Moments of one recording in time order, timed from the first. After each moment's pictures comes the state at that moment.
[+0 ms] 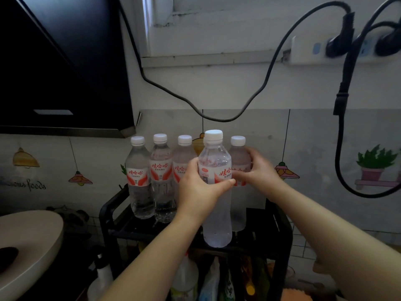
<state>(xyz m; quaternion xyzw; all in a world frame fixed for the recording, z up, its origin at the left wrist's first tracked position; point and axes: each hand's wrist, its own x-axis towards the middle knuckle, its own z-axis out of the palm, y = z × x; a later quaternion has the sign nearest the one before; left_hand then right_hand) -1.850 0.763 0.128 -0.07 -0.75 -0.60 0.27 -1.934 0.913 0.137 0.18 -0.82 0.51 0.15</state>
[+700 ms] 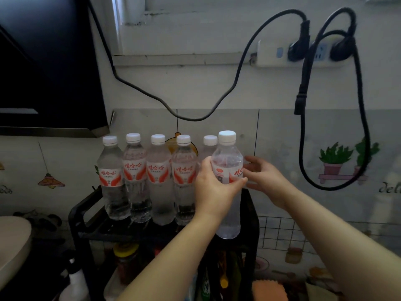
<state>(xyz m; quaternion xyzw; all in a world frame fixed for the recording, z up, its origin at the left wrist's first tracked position) -1.861 0.841 0.119 -0.10 -0.75 -0.59 0.29 -1.922 0.982 0.127 0.09 -0.78 0.62 0.06</state>
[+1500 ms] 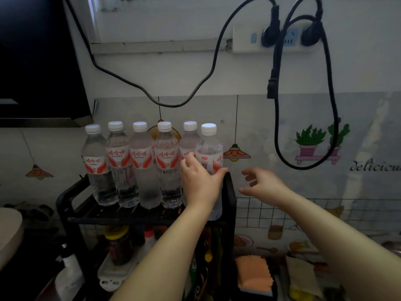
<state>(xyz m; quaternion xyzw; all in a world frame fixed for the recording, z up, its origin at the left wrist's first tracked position) -1.864 0.870 0.100 0.03 -0.81 -0.49 0.32 -1.875 1.024 0.101 0.06 -0.94 0.33 0.07</state>
